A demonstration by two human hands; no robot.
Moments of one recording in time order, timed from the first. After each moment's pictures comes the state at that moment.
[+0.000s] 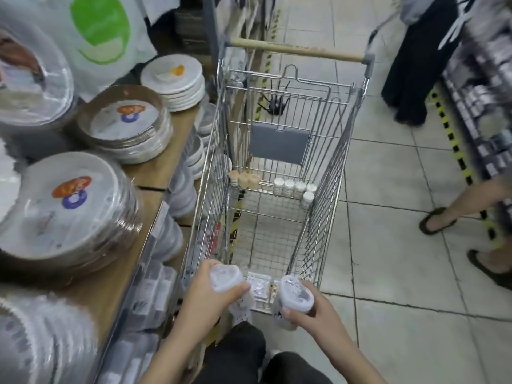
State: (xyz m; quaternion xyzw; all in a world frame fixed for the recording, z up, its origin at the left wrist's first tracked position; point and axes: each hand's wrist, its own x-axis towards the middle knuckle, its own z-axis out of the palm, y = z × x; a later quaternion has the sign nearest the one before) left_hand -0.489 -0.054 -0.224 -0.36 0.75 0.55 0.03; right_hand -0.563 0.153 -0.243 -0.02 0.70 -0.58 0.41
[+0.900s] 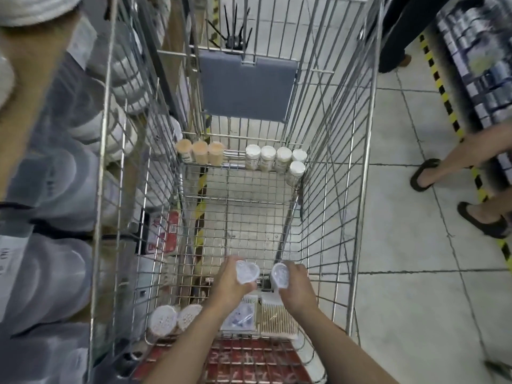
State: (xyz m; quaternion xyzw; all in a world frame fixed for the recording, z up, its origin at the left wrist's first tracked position) left_hand -0.644 -0.062 -0.545 -0.30 0.76 0.52 0.24; right_hand -0.691 0.092 -0.541 0.04 0.91 -0.24 0.33
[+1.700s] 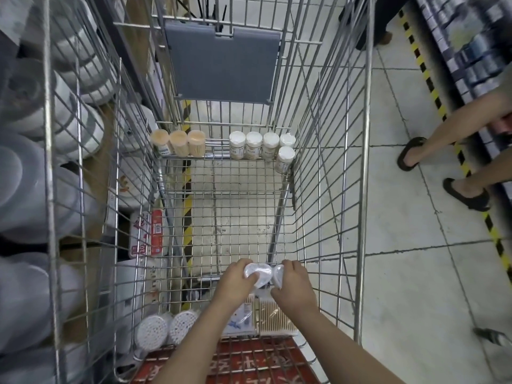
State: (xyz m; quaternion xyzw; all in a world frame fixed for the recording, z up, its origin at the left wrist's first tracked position) left_hand -0.659 -0.046 -0.592 -0.25 0.78 0.50 0.30; right_hand -0.683 0.096 -0.566 0.01 0.93 -0.16 0.33
